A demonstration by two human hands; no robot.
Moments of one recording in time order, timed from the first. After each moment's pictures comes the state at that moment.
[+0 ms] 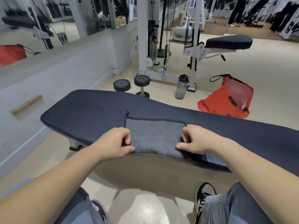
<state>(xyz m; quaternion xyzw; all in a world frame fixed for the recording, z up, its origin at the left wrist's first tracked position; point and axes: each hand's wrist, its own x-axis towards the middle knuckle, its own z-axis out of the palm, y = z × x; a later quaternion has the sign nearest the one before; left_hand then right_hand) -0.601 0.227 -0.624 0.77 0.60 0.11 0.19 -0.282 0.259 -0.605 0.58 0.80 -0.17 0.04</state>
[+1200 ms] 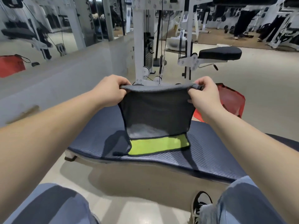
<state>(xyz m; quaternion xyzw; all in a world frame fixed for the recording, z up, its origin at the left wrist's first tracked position) -0.577 0.319 -0.469 0.72 0.64 0.24 0.14 -0.290 0.317 -0.498 0.60 0.53 -0.28 -0.53</state>
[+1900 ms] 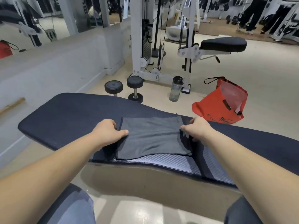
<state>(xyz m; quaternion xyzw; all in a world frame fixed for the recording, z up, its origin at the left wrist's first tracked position) -0.579 0.310 -0.614 0.57 0.76 0.14 0.27 -0.267 0.334 -0.608 0.76 0.53 -0.33 -0.20</state>
